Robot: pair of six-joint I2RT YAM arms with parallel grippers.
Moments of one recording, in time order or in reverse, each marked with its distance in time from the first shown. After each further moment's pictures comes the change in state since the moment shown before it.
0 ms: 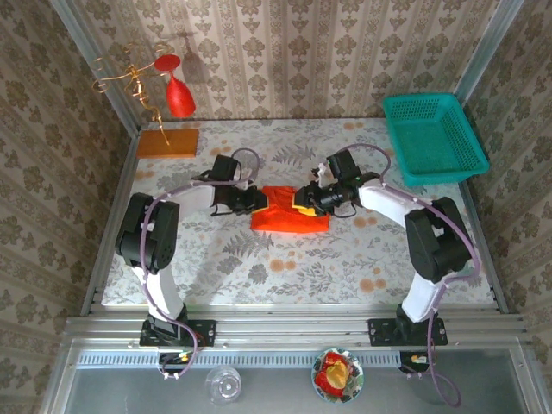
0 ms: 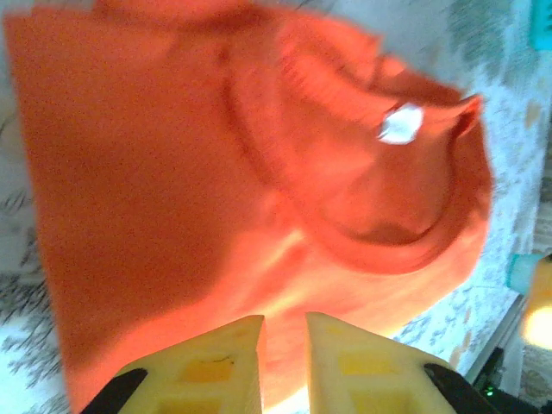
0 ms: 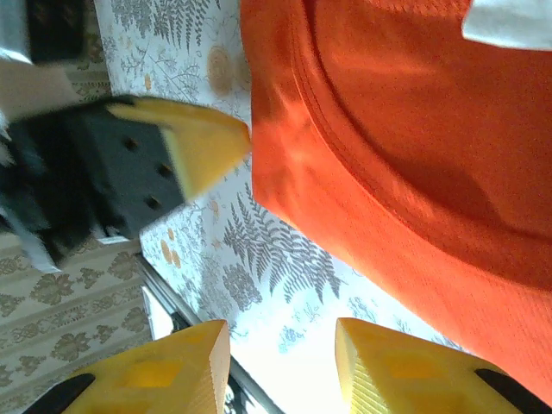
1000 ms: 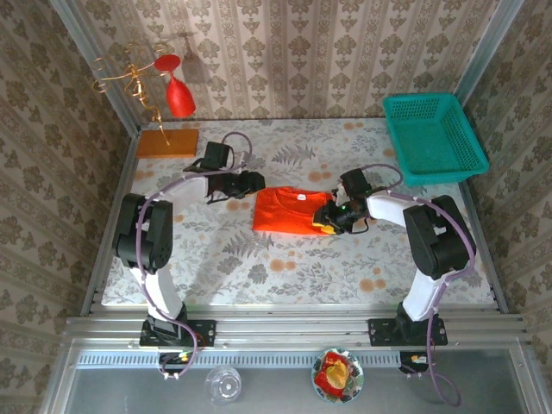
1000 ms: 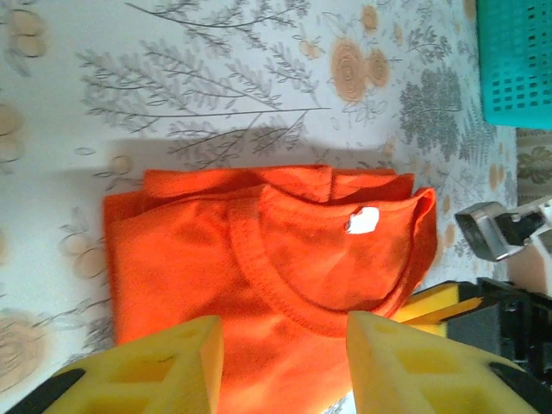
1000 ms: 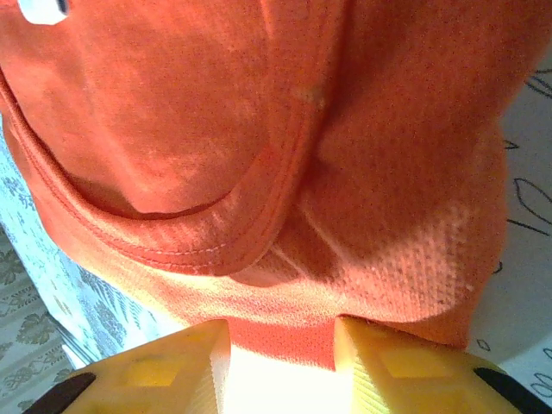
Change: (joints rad) left arm 0.063 -0.019 0.048 0.015 -0.040 0.006; right arm -0.086 0.034 -0.163 -0.004 0.139 -0.024
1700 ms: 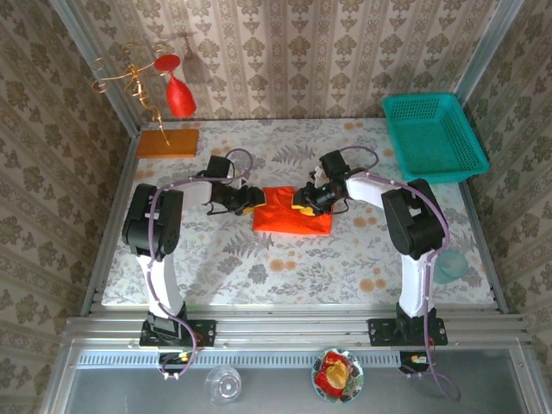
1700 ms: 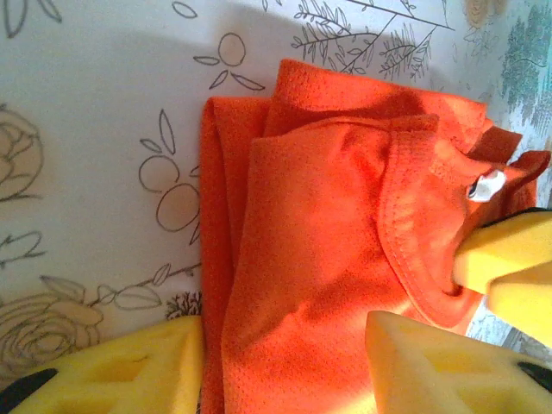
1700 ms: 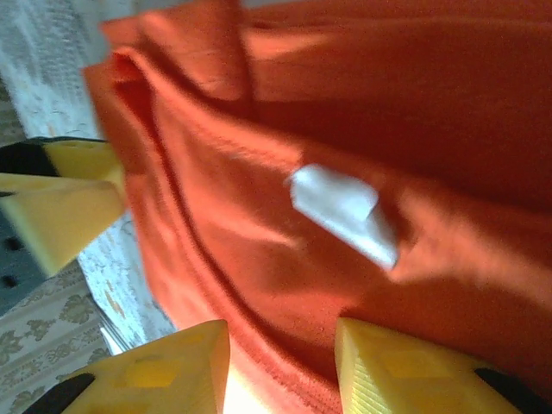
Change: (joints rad) left arm 0.012 0.153 -0.036 0.023 0.082 0.005; right arm 0.063 0.252 0.332 -0.026 -0.091 -0.001
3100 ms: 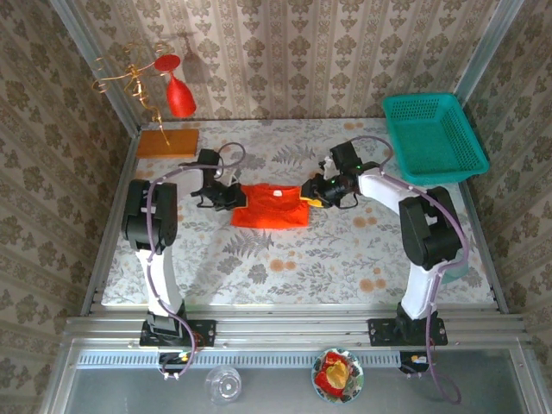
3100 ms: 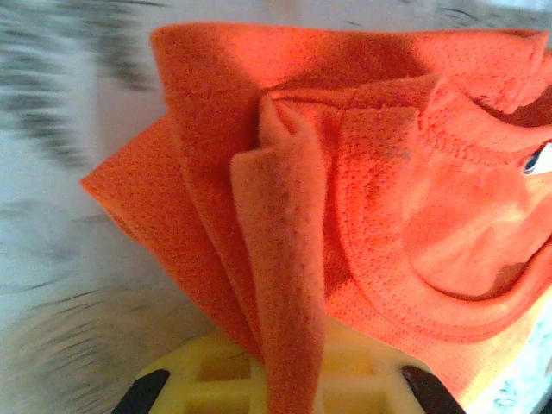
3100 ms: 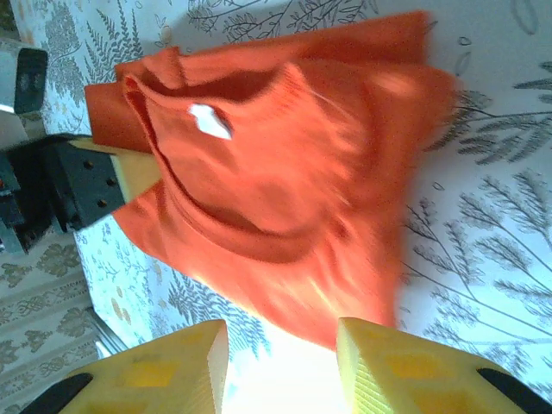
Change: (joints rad) left arm 0.113 0.051 0.163 -0.347 -0.119 0.303; right arm -0.039 -0.166 -0.023 -0.078 0.063 -0.051
